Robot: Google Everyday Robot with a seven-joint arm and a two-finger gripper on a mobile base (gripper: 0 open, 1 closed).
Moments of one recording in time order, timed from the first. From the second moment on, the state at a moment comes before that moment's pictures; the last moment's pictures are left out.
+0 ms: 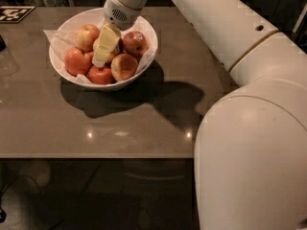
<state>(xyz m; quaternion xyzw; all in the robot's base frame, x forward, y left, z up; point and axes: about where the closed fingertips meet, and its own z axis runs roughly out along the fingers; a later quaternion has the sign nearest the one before) 0.669 0.116 0.931 -0.64 0.72 0.14 0.24</state>
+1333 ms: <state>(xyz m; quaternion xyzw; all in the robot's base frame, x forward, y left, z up) 0.665 0.112 0.917 -0.64 0.71 0.15 0.24</state>
